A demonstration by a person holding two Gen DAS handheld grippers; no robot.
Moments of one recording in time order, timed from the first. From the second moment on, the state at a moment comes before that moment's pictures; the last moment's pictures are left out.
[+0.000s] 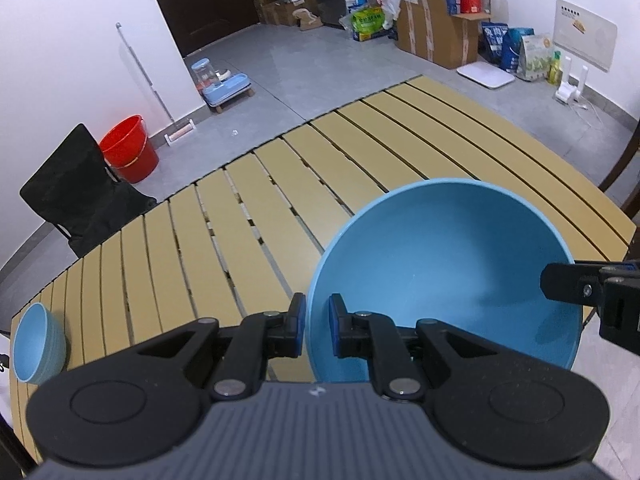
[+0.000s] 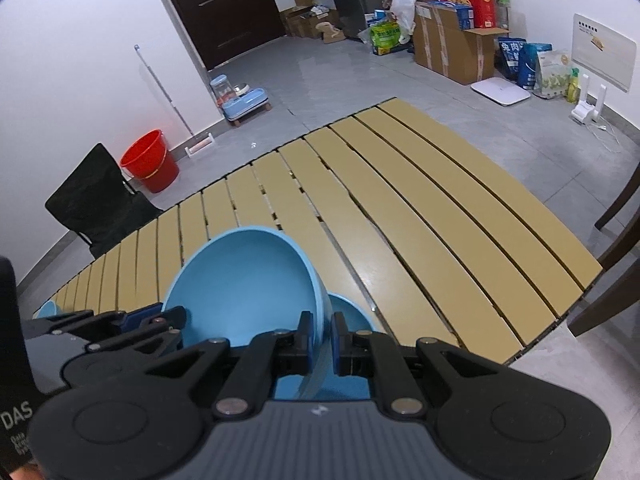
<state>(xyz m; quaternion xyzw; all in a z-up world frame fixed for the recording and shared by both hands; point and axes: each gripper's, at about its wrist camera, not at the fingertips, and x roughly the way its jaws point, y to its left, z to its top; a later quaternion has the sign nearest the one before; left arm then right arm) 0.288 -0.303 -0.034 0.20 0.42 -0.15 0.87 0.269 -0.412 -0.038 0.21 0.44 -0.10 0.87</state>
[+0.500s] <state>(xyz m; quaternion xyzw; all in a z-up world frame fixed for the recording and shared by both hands) 0.285 -0.318 -0.068 0.22 0.44 -0.14 0.86 0.269 -0.421 -0.072 0.20 0.46 -0.10 0.86</state>
